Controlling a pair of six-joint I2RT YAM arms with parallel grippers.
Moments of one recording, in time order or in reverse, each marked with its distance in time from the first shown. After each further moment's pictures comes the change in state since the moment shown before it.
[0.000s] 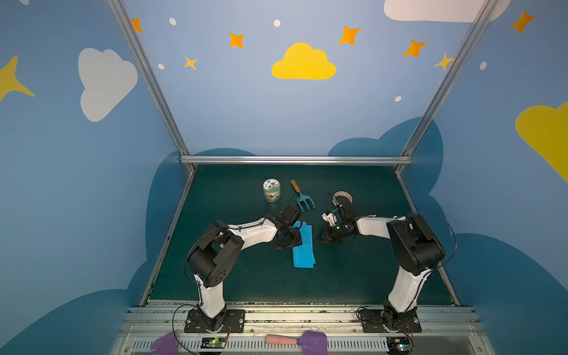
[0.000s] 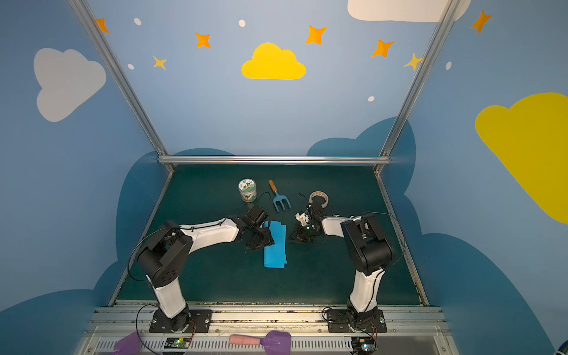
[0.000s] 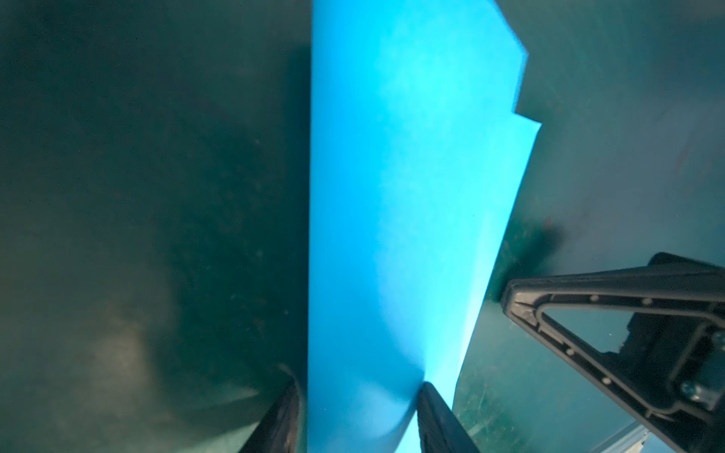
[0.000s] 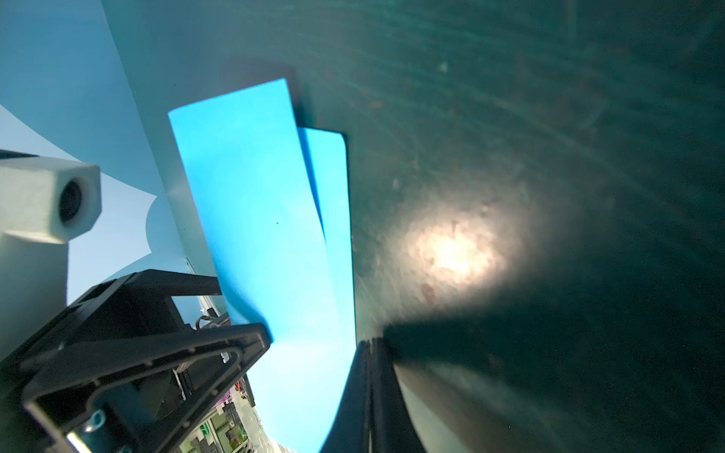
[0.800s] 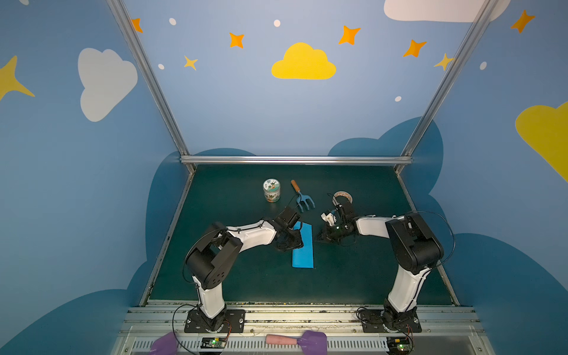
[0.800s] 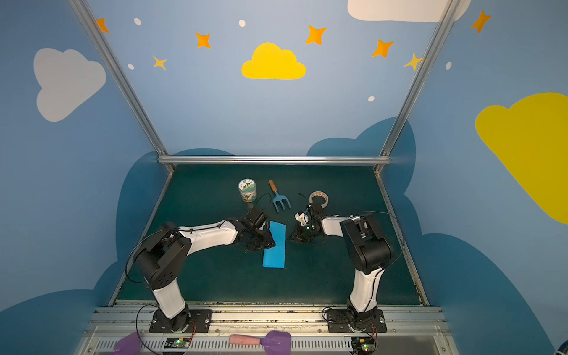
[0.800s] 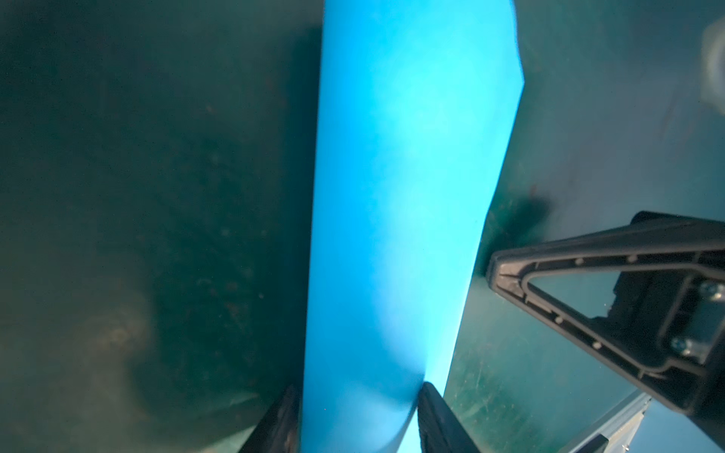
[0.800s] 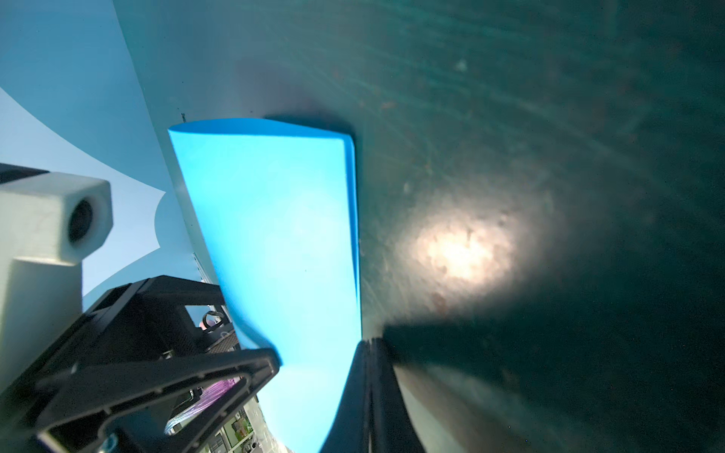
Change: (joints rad) left arm -0.010 -0.022 -0.041 0.042 0.036 0.046; right arm 0.000 0.013 0.000 0.016 -0.024 0.001
